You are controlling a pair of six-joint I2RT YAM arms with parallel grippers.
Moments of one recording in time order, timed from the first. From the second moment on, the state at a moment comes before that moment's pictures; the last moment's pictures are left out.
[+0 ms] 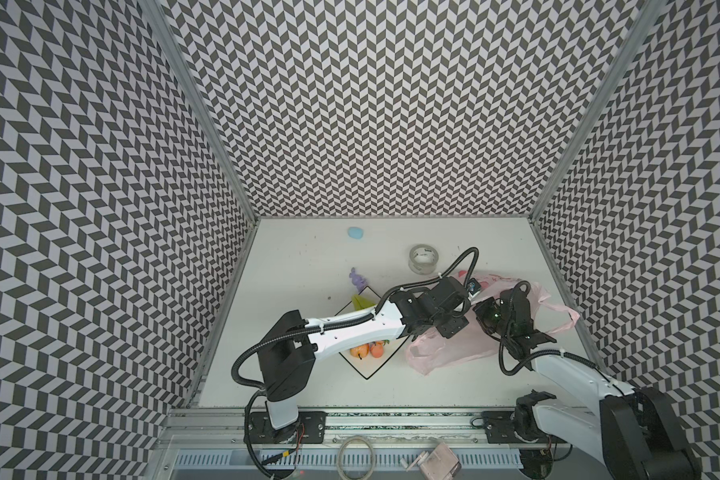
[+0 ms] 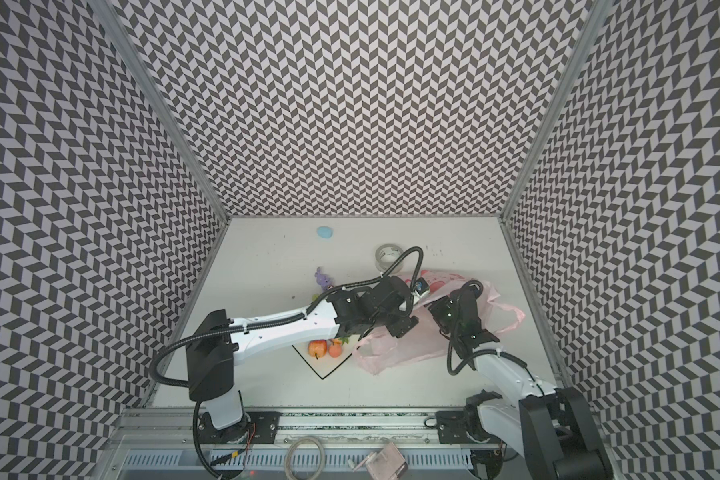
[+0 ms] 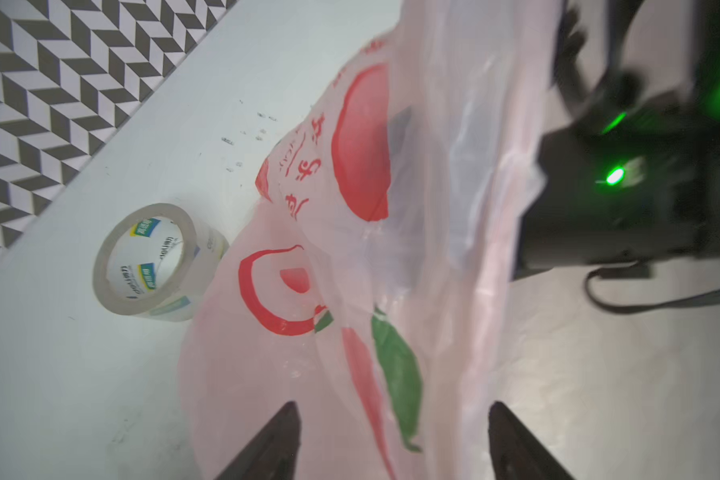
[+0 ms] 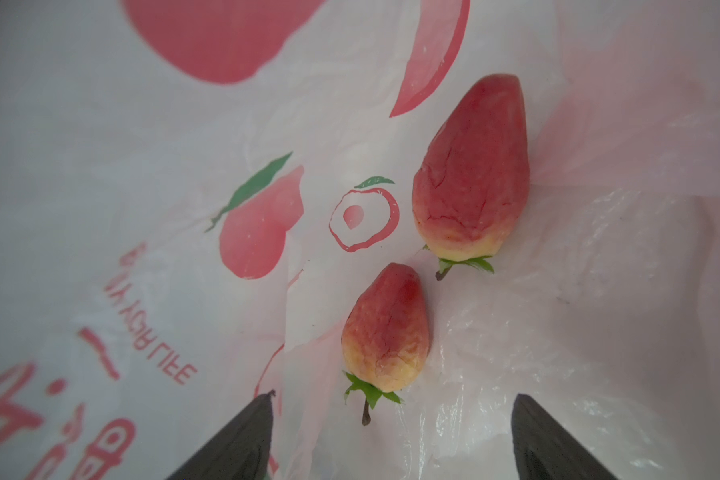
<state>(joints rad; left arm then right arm) -1.12 1.83 1.48 -0.45 -0.17 0.01 0.21 1.11 0.36 0.16 -0.12 1.13</state>
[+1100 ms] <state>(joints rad) -1.20 1.64 1.21 0.02 -0.38 0.15 0.16 1.11 0.47 -0.14 0.06 1.08</state>
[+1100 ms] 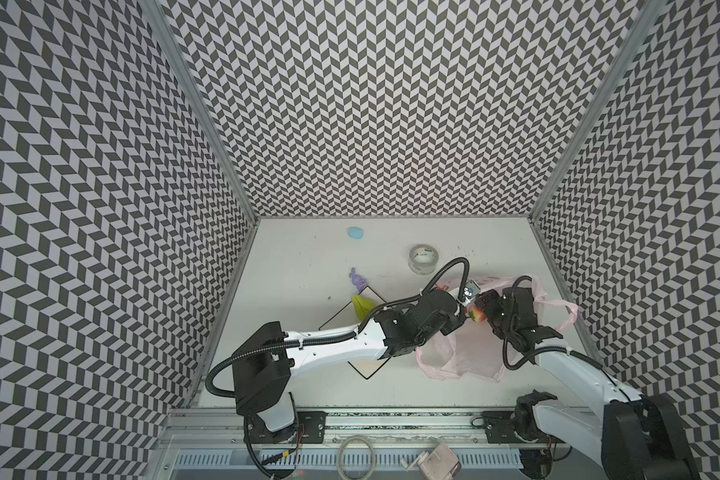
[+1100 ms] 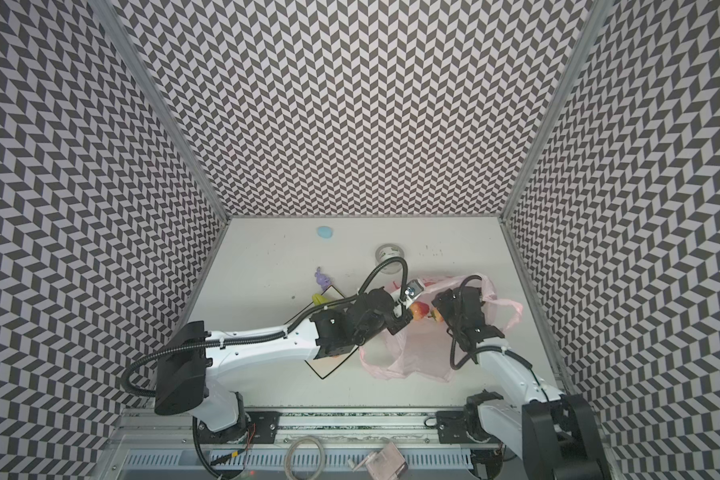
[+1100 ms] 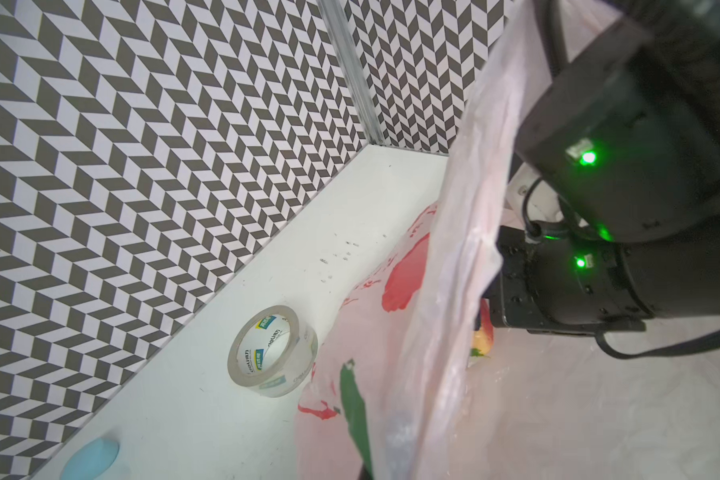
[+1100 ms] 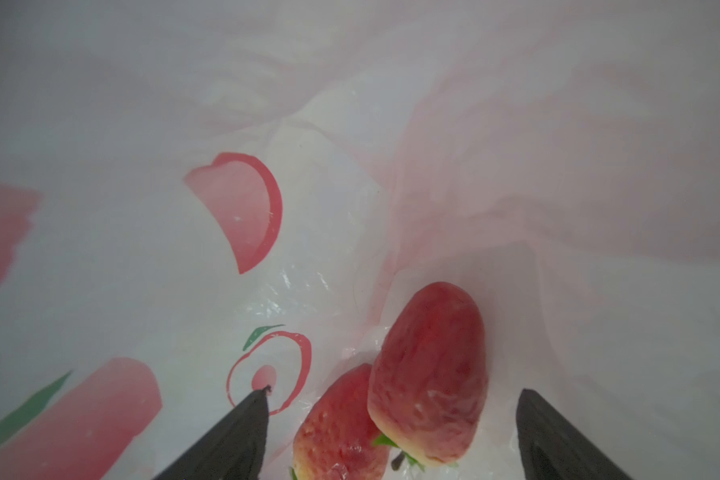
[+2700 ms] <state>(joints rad) -1.16 1.58 1.10 0.08 -0.32 0.10 0.27 1.55 0.78 -0.35 0.05 0.80</state>
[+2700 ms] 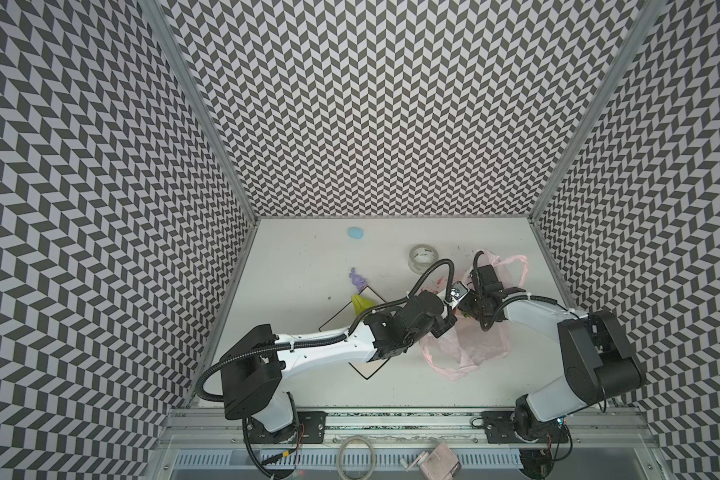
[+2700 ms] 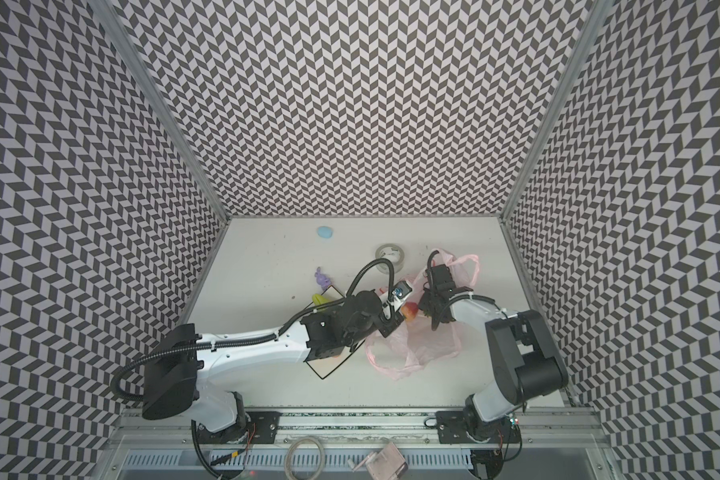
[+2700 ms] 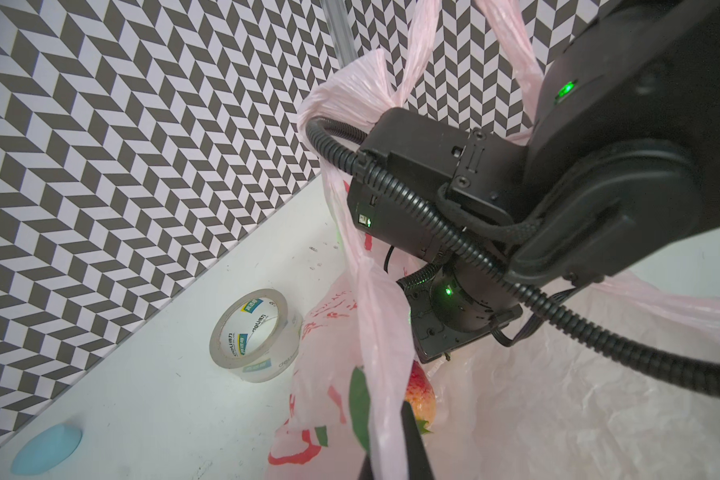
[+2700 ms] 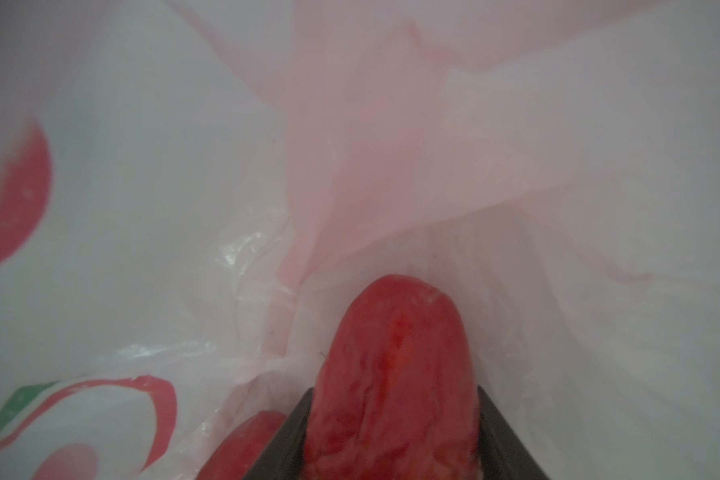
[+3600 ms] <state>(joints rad) -1.03 1.75 1.22 0.16 -0.26 0.14 0.27 0.81 0.55 -0.27 -0.39 0.40</state>
